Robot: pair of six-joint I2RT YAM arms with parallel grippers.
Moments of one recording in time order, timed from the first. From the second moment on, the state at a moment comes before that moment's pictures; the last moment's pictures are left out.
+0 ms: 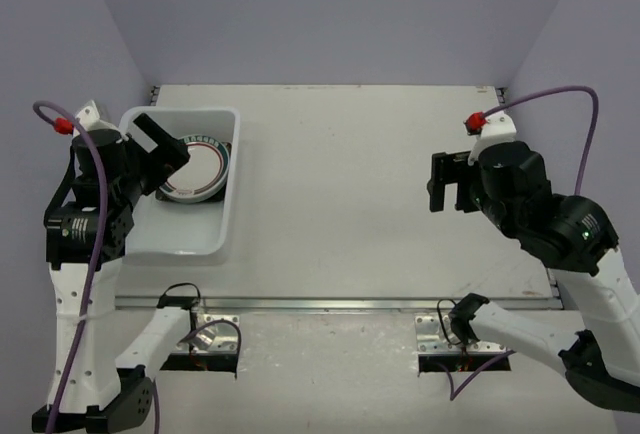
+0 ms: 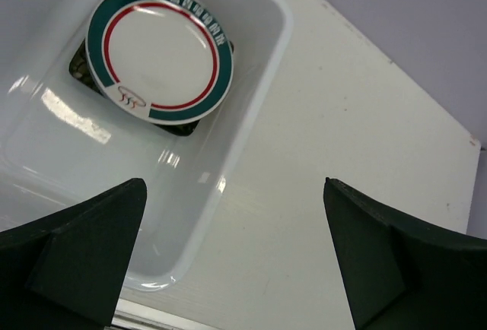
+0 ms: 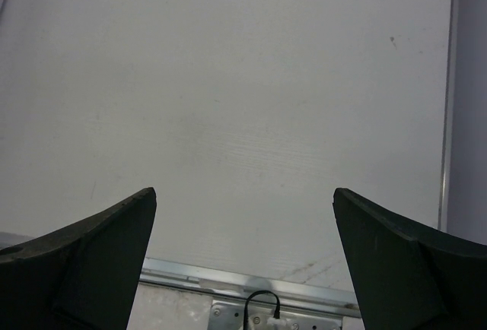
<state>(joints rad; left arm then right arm) 0.04 0.85 1.35 -1.03 -0.14 -0.64 0.67 0.95 1.45 -1.14 0.46 0.26</state>
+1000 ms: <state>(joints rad) 0.00 0.56 1.28 -1.01 -0.25 -0.35 0.67 0.65 1.23 -1.12 0.55 0.28</state>
